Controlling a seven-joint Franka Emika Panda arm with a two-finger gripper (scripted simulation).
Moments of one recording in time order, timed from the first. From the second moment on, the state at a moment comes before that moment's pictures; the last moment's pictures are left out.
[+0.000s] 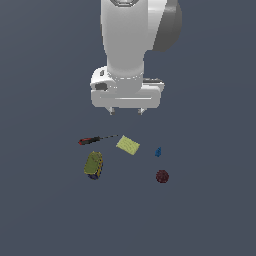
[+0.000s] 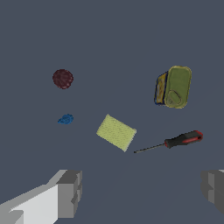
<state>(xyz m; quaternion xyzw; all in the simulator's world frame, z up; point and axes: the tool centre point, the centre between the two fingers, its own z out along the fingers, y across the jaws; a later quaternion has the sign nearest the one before) -0.014 -0.006 0.295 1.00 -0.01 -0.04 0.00</state>
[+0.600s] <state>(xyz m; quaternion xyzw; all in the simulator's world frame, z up) -0.014 -0.008 0.306 1.00 0.01 -0.03 0.01</state>
